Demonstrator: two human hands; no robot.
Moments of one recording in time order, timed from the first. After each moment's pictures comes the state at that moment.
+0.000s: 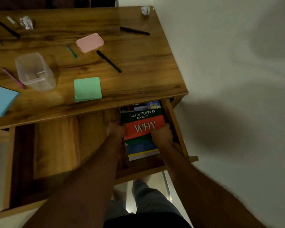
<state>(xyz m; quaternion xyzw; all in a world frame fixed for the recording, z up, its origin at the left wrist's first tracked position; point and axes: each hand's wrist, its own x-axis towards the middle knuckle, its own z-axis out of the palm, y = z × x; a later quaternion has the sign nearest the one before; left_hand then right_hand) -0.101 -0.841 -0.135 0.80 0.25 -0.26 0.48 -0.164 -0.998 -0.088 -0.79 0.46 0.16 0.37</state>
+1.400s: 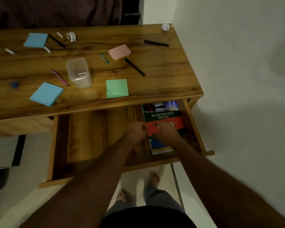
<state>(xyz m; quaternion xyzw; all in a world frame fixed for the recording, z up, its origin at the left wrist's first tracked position) -0.149 -0.800 -0.067 0.89 -0.07 -0.28 0.34 -0.184 -0.940 -0.028 -0.94 0.07 0.23 0.24</state>
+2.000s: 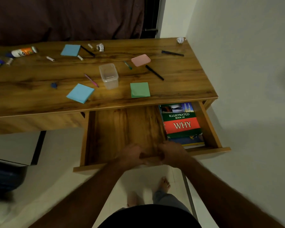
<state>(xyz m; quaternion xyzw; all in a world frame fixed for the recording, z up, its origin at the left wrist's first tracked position) -0.246 -0.671 -0.046 0.91 -0.24 -0.30 0.15 -0.270 -0.875 -0.034 -0.96 -0.13 0.25 0.06</state>
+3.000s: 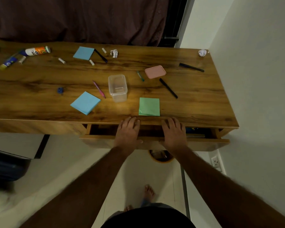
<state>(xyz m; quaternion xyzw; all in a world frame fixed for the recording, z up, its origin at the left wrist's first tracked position) -0.112 -0.681 -0.044 0.99 -0.10 -0.04 0.02 -0.107 -0.877 -0.041 -1.00 -0.08 0.06 -0.01</state>
